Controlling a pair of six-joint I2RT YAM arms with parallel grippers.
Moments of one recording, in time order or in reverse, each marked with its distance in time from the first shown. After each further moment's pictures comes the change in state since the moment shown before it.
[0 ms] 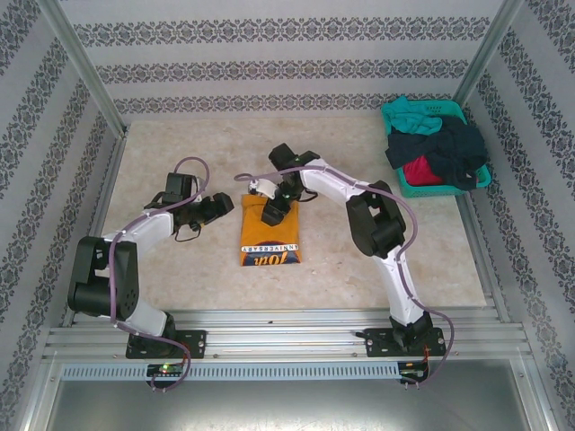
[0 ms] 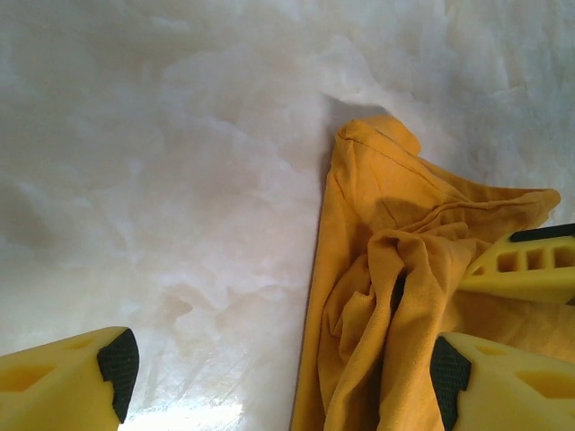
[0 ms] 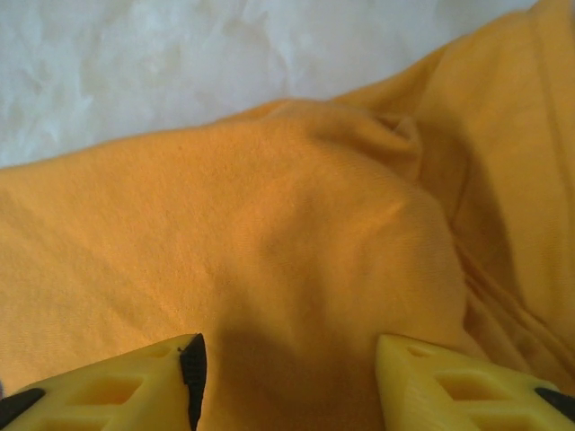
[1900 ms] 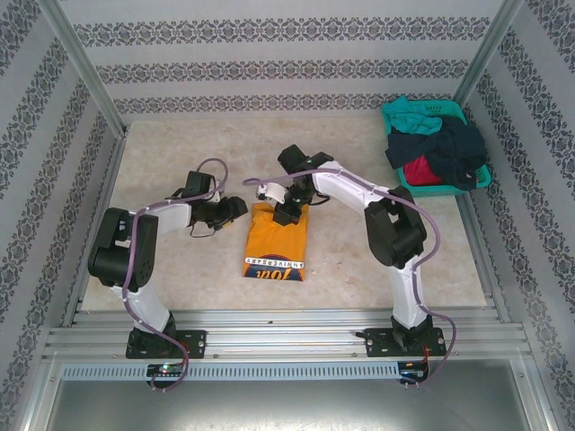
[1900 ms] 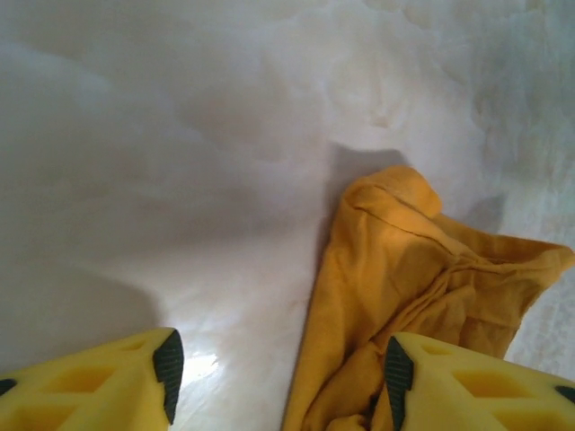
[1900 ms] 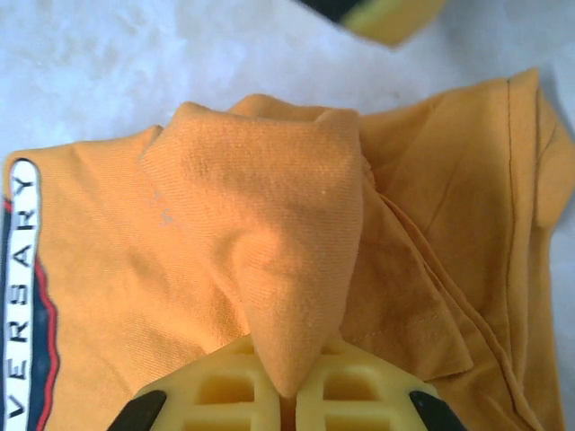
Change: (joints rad) left arm -0.090 0.239 0.095 0.085 0.119 -0.051; right arm -0.002 -0.220 -0.197 -0.013 0.008 -0.040
